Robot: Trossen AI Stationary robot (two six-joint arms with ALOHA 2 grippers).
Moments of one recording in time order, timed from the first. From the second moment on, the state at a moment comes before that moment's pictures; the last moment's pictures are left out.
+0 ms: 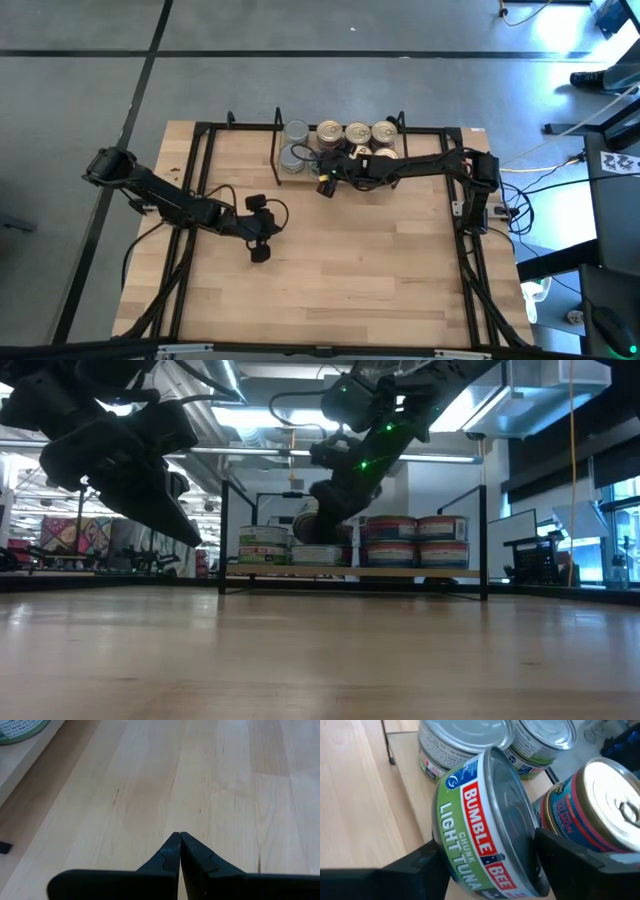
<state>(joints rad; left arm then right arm) -0.29 1.28 0.46 0.02 -0.38 -0.35 -0.19 1.88 1.30 -0.19 0.43 -0.04</state>
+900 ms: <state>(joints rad) -0.29 1.28 0.46 0.01 -0.38 -0.37 -0.17 1.88 1.30 -0.19 0.49 -0.11</state>
